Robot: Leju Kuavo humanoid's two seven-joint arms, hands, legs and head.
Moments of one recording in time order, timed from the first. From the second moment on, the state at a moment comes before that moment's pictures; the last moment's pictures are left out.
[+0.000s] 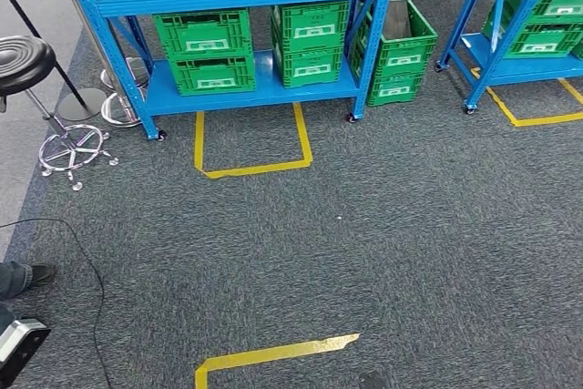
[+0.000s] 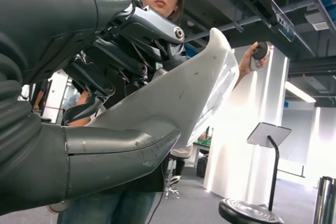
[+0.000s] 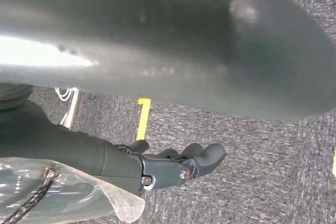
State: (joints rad) left arm 0.45 0.10 0.29 -2.02 -1.12 0.61 -0.18; right arm -0.07 0.20 -0.77 -0.20 1.05 -0.11 -0.21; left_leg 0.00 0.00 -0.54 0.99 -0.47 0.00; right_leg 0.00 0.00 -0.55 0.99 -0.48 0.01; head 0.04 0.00
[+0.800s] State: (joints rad) left arm 0.45 0.09 0.30 -2.02 -1.12 0.60 -0.19; right arm -0.07 0.20 -0.77 -0.20 1.06 -0.14 -0.19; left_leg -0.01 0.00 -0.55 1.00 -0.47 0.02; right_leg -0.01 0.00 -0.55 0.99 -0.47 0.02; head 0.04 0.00
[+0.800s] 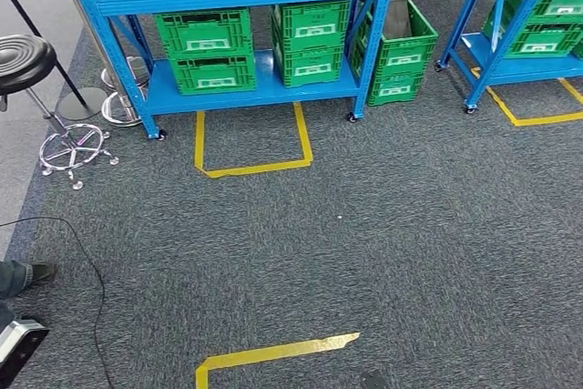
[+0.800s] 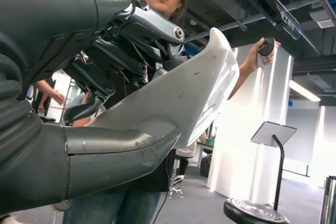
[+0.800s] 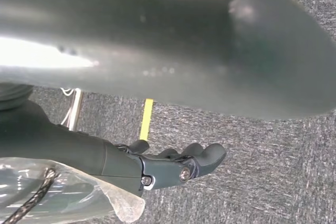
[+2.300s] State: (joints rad) left arm 0.42 0.06 0.34 -2.02 -1.10 0.59 -0.24; right arm -0.08 0.21 -0.76 -0.20 1.08 -0.16 -0.17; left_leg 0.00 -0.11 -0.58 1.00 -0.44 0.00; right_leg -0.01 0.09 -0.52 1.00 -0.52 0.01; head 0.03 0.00
